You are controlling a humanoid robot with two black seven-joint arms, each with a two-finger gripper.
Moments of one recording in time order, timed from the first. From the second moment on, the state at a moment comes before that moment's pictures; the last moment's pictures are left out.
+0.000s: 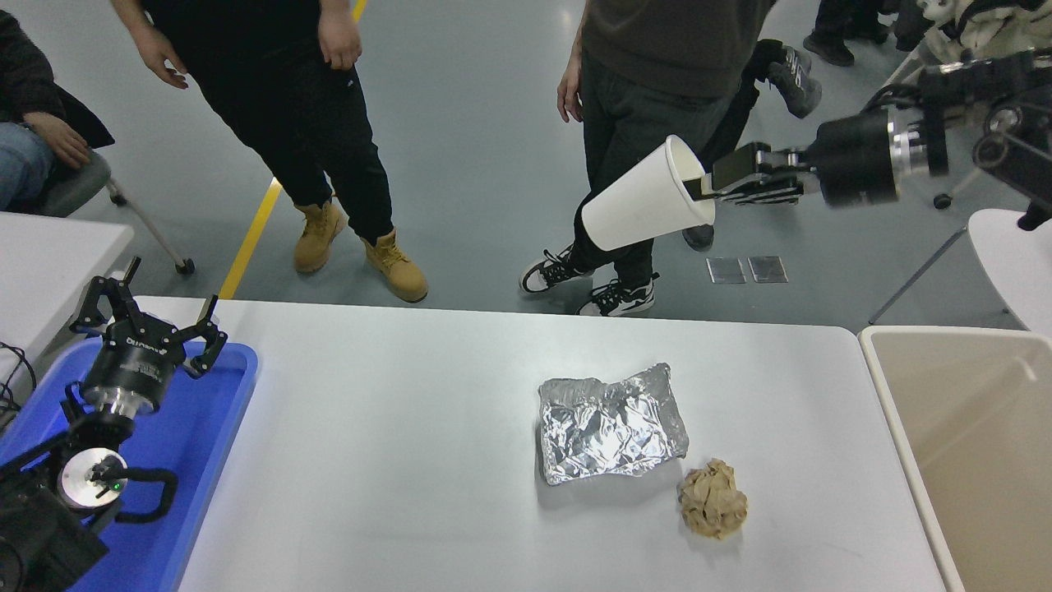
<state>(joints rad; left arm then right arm) -0.55 0.46 -0.62 -0.39 -0.23 -0.70 -0.58 1.43 -0.63 -0.02 0.60 -1.01 0.70 0.72</state>
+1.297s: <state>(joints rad) -0.55 0.46 -0.62 -0.39 -0.23 -0.70 -0.58 1.01 -0.59 -0.02 -0.21 -0.42 0.46 0.39</state>
